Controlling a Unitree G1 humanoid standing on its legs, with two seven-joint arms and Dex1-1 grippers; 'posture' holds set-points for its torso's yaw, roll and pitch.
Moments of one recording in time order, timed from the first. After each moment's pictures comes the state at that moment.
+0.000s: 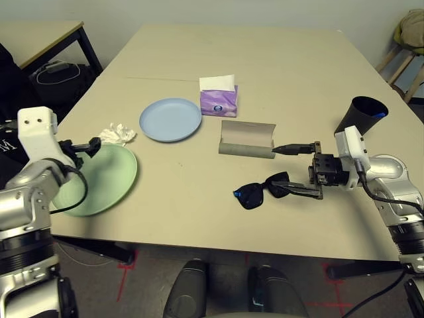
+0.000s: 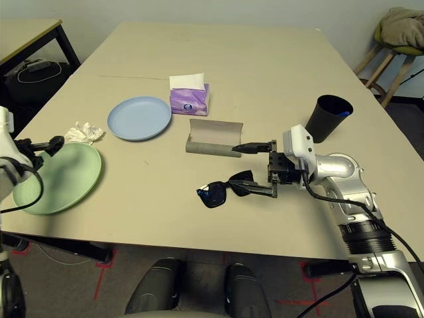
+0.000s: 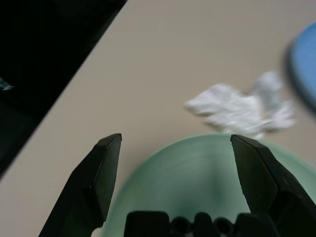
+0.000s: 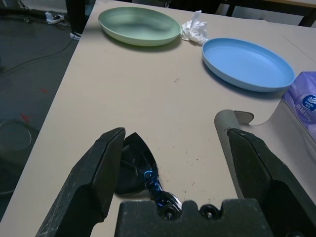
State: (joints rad) left arm -0.35 0.78 0.49 0.09 -0.35 0.92 -0.22; right arm -0.38 -0.60 0.03 0.13 0.40 -0.04 1.33
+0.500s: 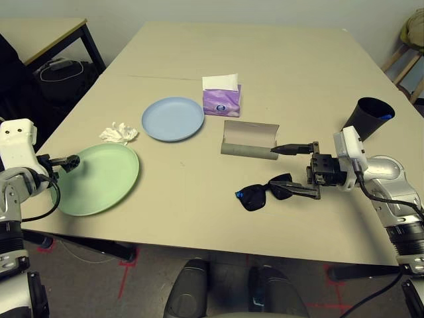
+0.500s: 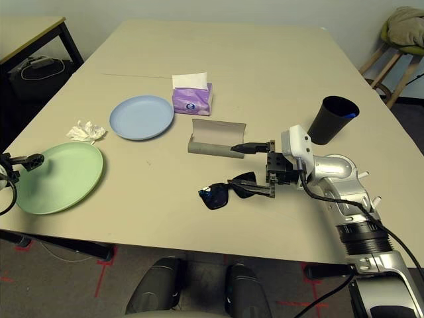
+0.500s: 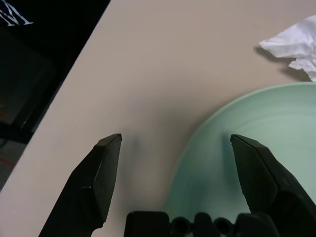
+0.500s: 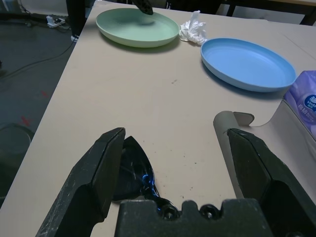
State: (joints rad) left arm -0.38 0.89 0.42 0.36 -0.30 0.92 -0.34; right arm -0.38 -0.59 0.03 0.12 0.40 -0.03 1.32
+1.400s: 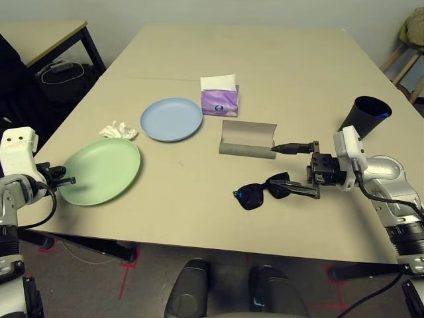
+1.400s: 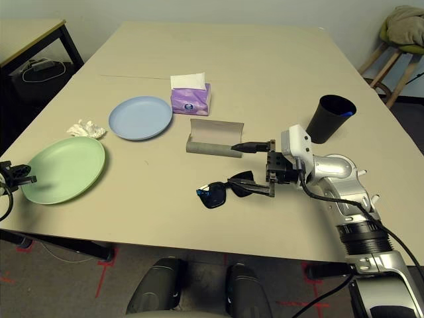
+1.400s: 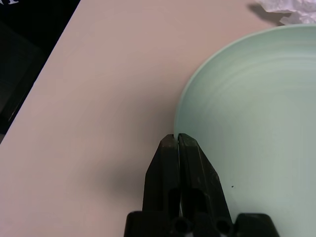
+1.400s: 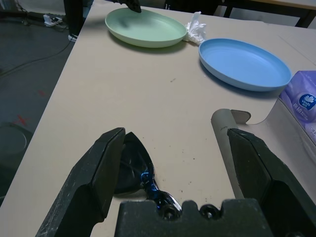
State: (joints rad) left arm -0.35 0.89 0.44 0.32 -0.30 0.95 -0.39; right arm -0.38 -0.59 0.03 0.13 0.38 -0.04 1.31
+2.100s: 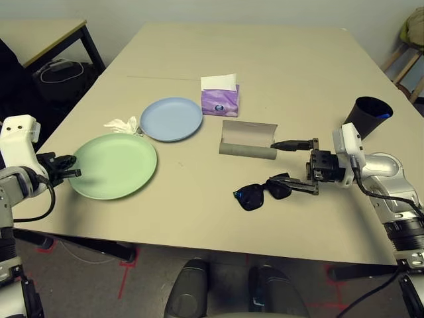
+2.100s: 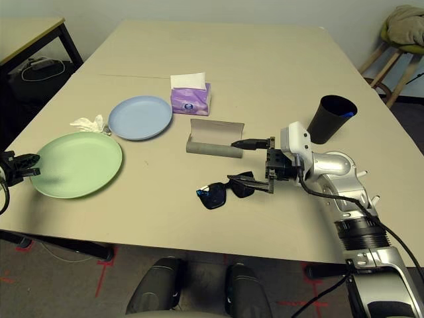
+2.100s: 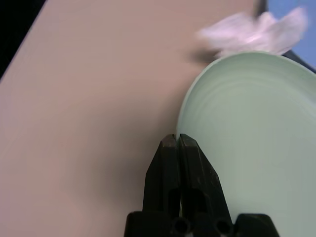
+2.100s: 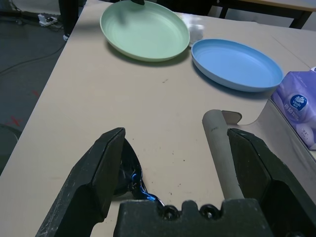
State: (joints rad) left arm -0.31 0.85 0.55 0.03 -0.43 1.14 -0.45; right arm -0.41 -0.58 0.03 0.16 0.38 -0.05 1.31
